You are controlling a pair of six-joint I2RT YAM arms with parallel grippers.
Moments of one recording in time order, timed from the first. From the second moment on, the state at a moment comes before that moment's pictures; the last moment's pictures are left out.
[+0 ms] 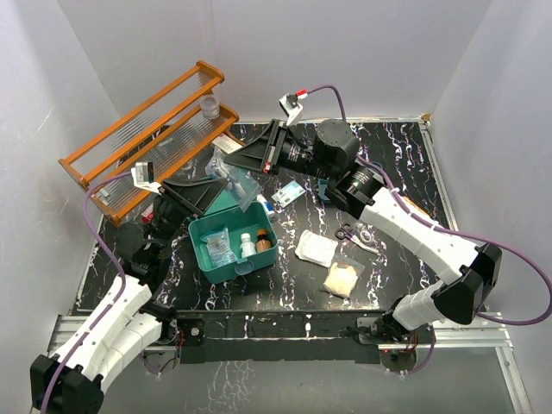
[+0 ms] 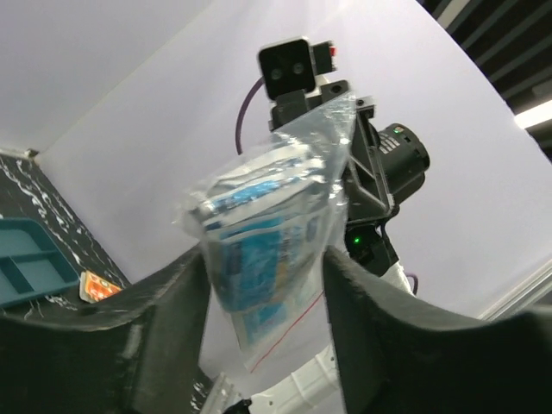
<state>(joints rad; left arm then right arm) -0.38 0.72 0.51 0.73 0.35 -1.22 0.79 1.43 1.49 0.08 -0.45 1.09</state>
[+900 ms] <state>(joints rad) -0.38 0.65 0.60 0.11 0.27 -1.04 0.79 1.33 1.29 -0.06 -0.16 1.01</state>
